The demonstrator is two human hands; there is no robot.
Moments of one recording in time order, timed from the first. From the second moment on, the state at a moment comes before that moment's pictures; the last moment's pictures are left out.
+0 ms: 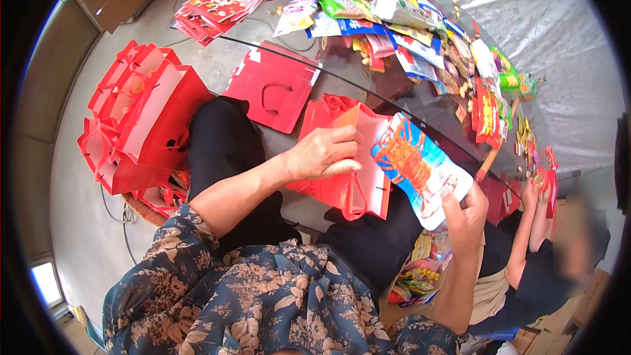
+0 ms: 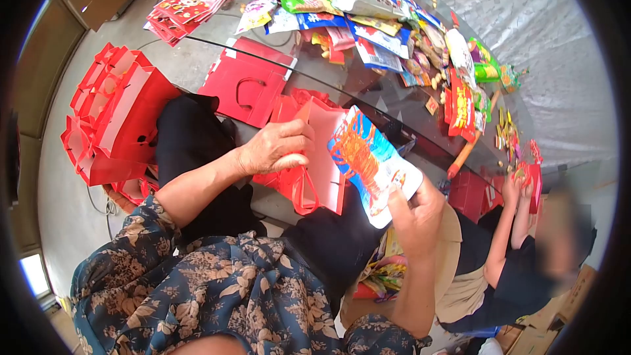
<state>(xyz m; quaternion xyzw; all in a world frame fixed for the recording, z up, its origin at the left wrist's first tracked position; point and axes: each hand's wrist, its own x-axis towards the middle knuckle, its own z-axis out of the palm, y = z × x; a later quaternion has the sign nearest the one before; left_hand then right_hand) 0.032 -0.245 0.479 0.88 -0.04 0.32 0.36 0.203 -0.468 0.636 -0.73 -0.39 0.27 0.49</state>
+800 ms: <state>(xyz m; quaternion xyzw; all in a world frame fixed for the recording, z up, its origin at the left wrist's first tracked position) 0.030 -0.254 0.482 0.88 -0.05 0.32 0.36 0.221 -0.393 0.611 -0.76 -0.46 0.29 0.36</state>
